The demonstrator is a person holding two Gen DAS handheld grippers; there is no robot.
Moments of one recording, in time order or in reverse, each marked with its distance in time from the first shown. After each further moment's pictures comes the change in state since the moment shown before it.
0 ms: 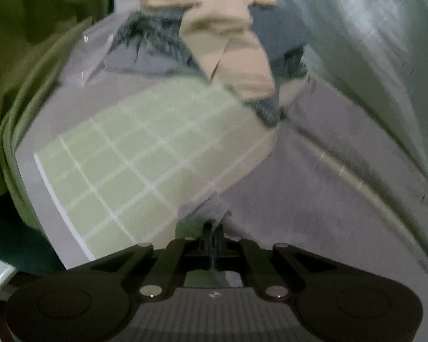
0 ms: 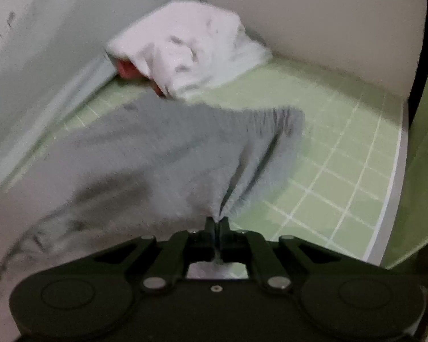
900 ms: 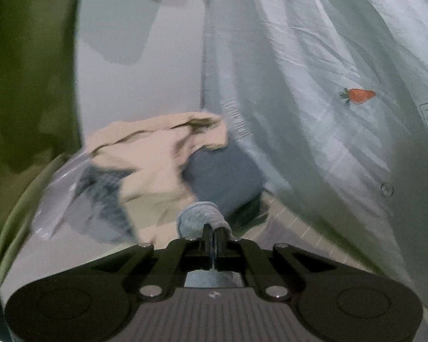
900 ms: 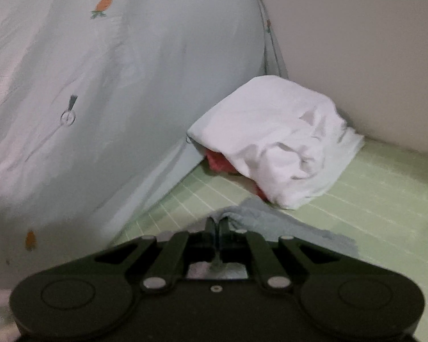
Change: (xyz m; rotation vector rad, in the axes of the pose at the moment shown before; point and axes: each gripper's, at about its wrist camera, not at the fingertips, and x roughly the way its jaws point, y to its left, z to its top) left arm -0.017 -0.140 0.152 0.005 -0.357 0.055; right arm 0.018 0.098 0.119 0.033 -0.175 0.250
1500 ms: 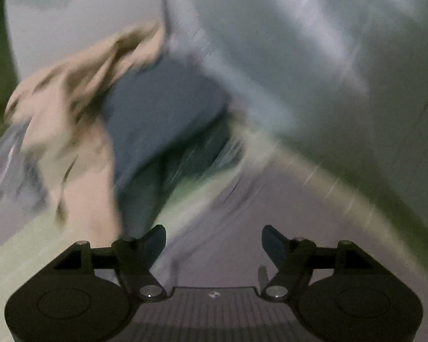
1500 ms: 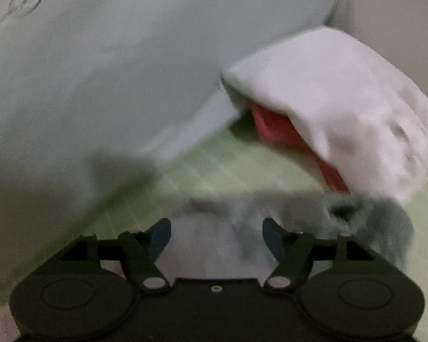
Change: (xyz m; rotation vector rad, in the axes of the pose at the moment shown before) left arm 0.134 -0.082 -0.055 0.061 0.289 0.096; right arm 0.140 0.102 -0.021 -0.146 0.218 -0.155
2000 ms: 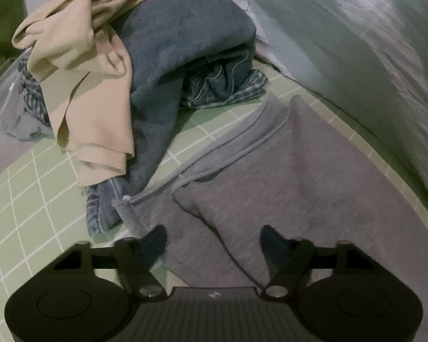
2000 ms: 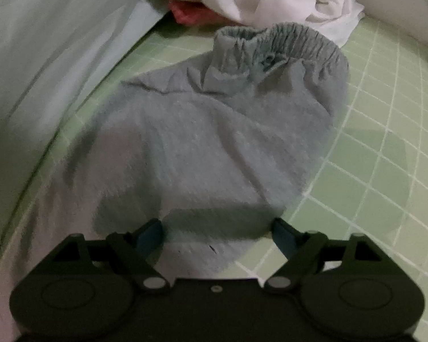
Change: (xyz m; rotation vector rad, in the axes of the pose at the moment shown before) left arm 0.025 0.020 -0.032 -0.071 0.135 -0.032; right arm -0.010 -0.037 -0.079 0.224 0.237 -0.069
